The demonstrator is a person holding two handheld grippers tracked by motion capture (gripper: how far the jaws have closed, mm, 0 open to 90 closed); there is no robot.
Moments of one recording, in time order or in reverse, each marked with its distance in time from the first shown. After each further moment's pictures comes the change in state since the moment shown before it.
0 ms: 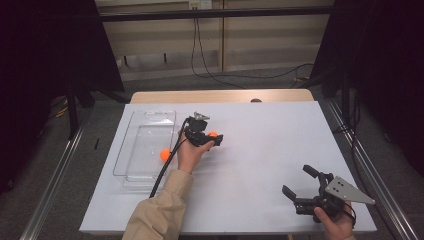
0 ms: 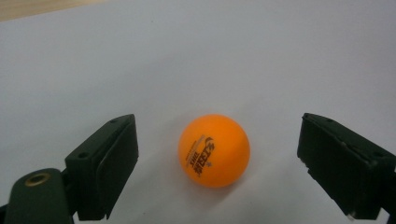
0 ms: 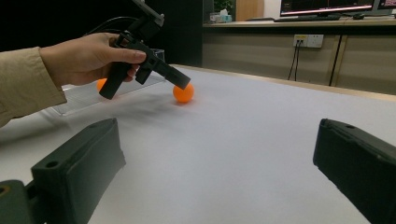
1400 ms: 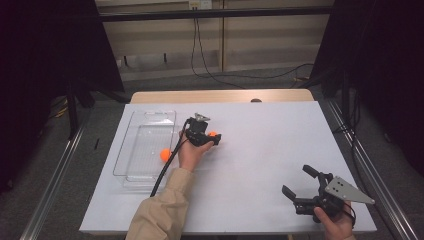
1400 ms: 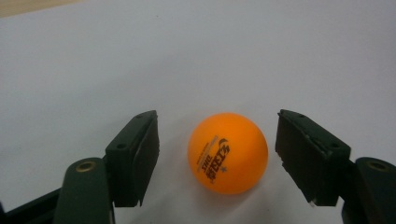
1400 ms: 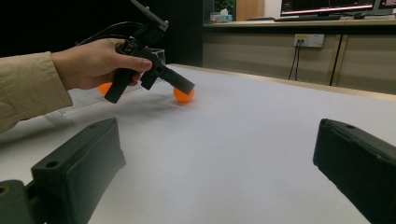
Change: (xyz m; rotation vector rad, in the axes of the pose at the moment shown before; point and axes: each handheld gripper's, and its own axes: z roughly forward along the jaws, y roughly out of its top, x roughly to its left) left arm 0.002 -0.004 0.010 -0.008 0.019 0.013; right arm 0.000 0.000 0.000 0.001 0.002 0.002
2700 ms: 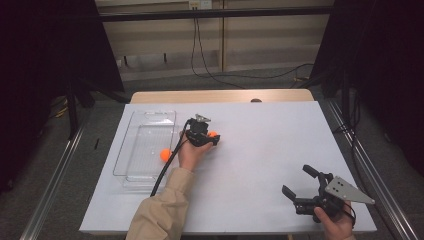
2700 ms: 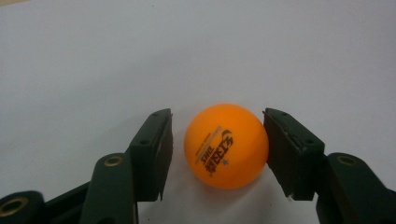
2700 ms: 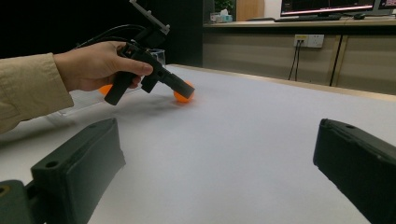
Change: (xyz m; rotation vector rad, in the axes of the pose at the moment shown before) left arm 0.001 -0.003 0.003 0.035 -0.008 0.016; right arm 0.000 0.000 0.000 -0.001 -0.001 -0.001
